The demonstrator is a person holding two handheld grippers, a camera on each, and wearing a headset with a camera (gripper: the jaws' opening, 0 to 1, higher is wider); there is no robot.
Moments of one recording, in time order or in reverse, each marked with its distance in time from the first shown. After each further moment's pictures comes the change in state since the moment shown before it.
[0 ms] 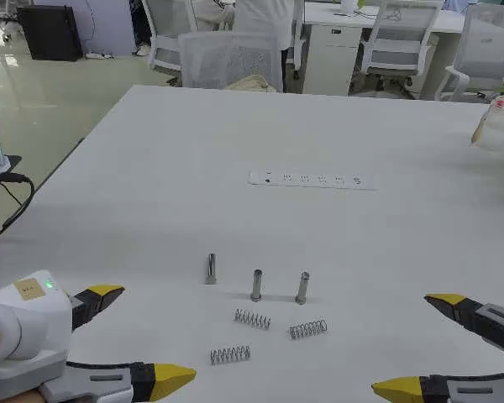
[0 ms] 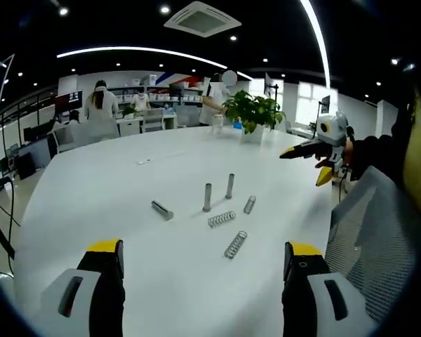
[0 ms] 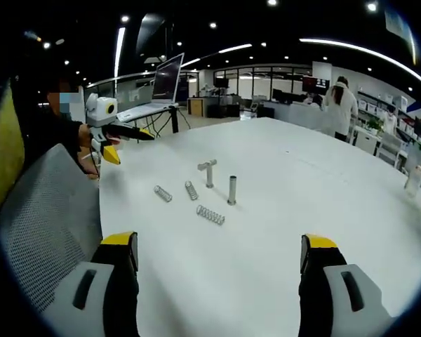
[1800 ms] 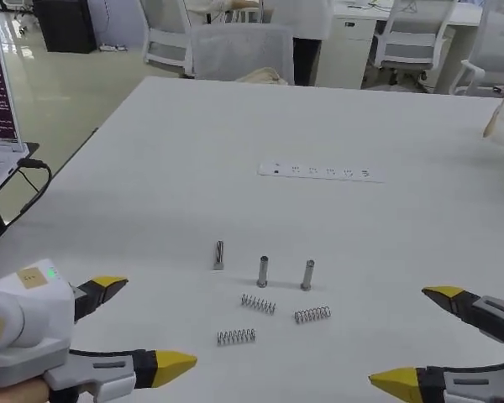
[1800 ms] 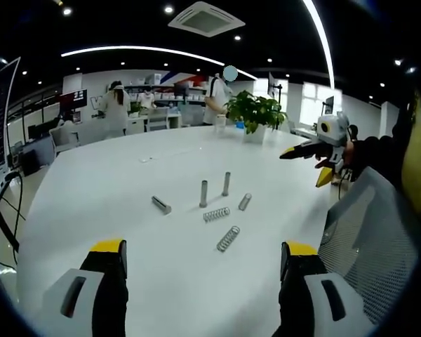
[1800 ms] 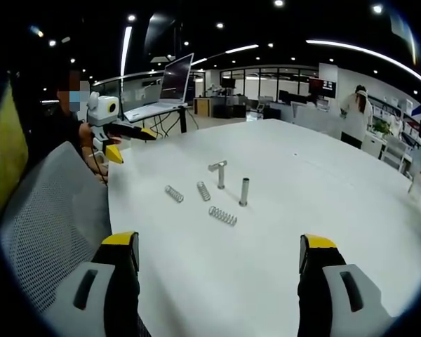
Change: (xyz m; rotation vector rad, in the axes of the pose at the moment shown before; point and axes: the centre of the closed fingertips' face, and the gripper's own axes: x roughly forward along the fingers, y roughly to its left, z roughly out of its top) left arm -0.018 -0.010 -0.004 -0.013 0.005 0.029; right arm -0.001 0.017 0.000 -0.008 -0.009 0.029
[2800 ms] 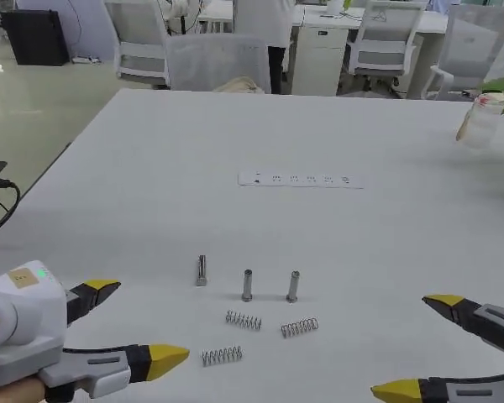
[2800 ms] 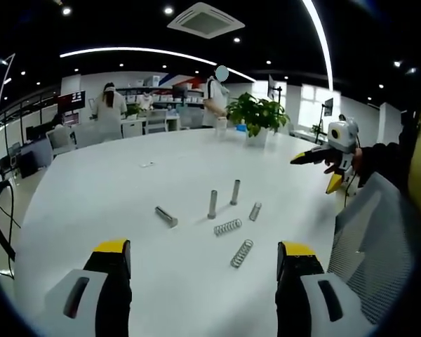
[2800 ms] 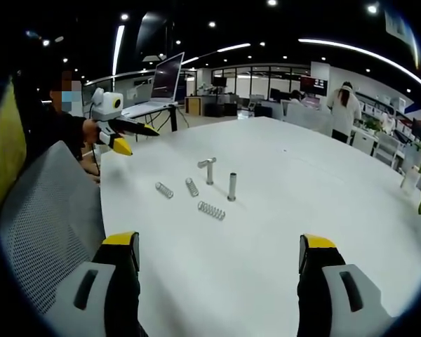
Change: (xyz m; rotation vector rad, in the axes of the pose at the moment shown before) left arm 0.032 0.026 0.015 -0.001 -0.013 -0.014; right arm -0.006 -0.015 -0.005 0.015 0.009 -0.055
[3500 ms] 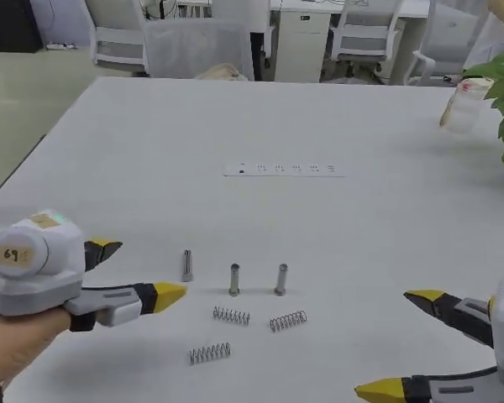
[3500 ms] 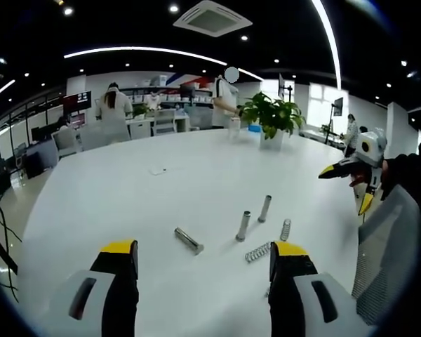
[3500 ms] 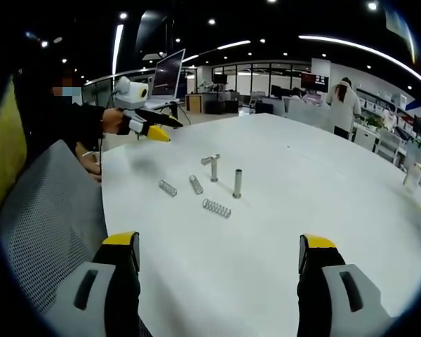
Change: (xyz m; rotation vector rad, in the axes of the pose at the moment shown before) left arm 0.051 0.038 0.031 -0.010 -0.002 0.051; right arm 0.006 0.008 -0.004 0.011 0.019 0.009
